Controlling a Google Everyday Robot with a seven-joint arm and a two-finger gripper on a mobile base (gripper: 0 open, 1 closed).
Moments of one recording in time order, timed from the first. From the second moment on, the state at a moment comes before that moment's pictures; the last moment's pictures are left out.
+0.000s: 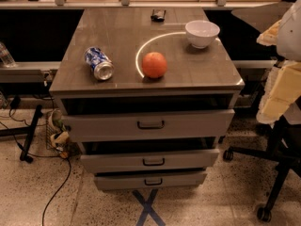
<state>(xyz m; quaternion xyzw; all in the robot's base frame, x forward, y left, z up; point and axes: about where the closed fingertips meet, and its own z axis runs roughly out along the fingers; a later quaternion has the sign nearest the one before) 0.438 -0.215 0.981 -0.60 0.78 -0.04 0.17</state>
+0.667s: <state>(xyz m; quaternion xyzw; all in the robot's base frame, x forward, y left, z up) 0.463 -0.190 0.976 -0.61 0.77 -0.02 0.19</state>
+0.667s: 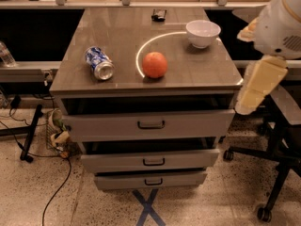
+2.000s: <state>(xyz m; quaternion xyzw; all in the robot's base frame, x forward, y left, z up) 0.567 -0.020 0.980 -0.65 0.70 0.05 0.27</state>
